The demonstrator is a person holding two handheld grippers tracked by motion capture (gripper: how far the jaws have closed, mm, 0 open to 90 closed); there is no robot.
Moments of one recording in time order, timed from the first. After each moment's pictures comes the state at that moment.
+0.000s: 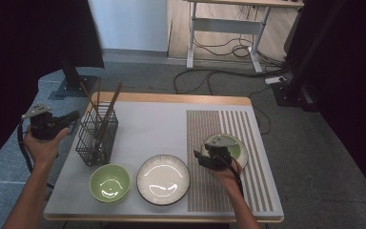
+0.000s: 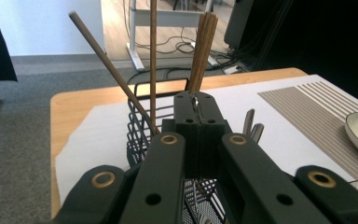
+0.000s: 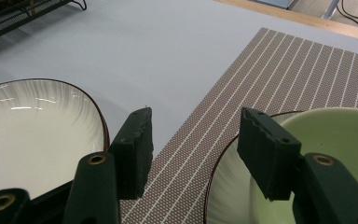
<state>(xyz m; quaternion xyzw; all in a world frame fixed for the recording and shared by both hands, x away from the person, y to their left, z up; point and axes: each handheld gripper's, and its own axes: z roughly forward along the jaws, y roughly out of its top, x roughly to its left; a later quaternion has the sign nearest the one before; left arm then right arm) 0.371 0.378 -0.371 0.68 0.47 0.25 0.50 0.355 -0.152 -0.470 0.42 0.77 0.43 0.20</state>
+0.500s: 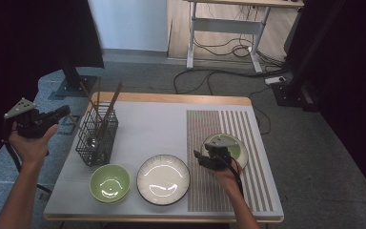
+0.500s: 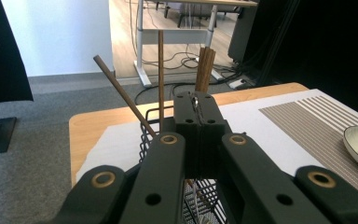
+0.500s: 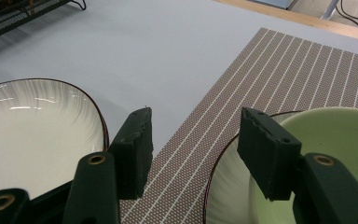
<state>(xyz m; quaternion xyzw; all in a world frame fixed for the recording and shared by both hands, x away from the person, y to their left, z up) 0.356 0.388 -0.346 0.67 0.46 0.28 0.51 0.355 -0.152 -0.470 0.42 0.77 0.43 0.21</state>
